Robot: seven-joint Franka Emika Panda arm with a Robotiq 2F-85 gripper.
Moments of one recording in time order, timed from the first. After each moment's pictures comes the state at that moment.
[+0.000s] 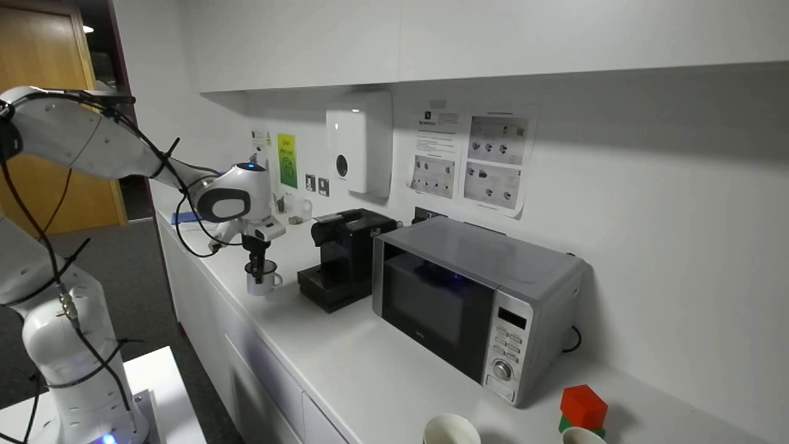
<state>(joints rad) 0.03 -0.46 0.11 -2.65 0.23 2.24 0.49</state>
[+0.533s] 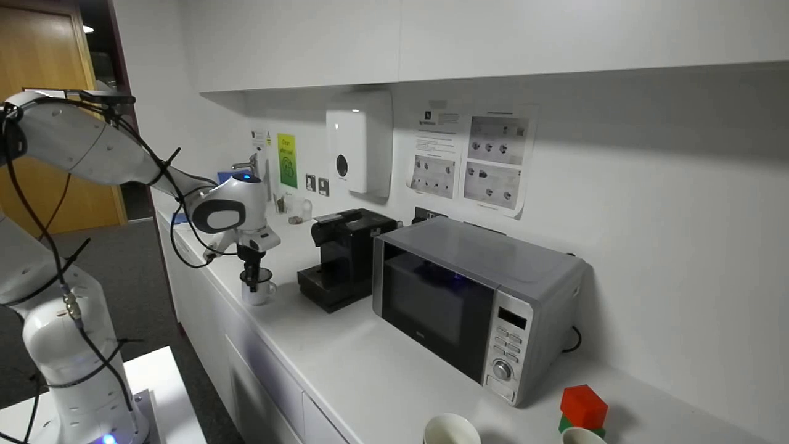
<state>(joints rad) 0.04 -0.45 0.13 -2.71 0.27 2.30 0.50</state>
